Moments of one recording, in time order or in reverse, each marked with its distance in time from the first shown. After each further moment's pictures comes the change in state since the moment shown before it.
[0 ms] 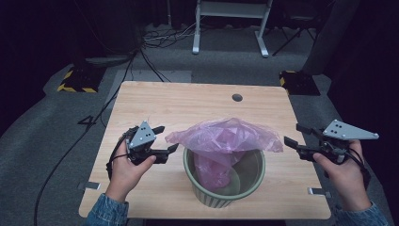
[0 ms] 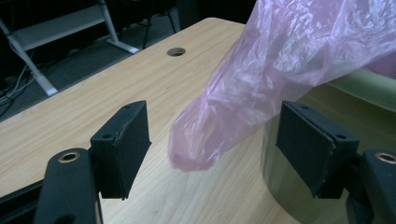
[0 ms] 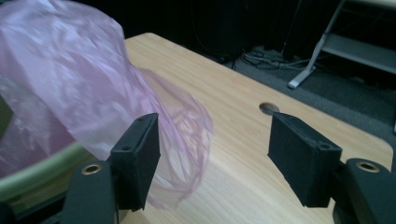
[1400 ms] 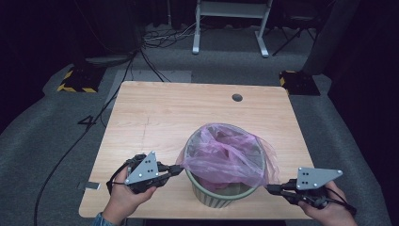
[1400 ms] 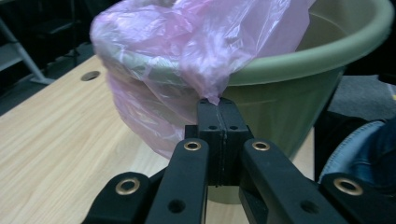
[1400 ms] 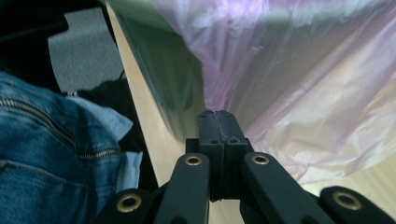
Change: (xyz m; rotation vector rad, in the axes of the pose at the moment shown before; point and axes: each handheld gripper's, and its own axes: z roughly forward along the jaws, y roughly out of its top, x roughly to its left) left arm -0.056 -0.022 -0.029 -0.055 -0.279 0.183; right arm 0.078 -0.061 0.001 0.248 0.425 -0.184
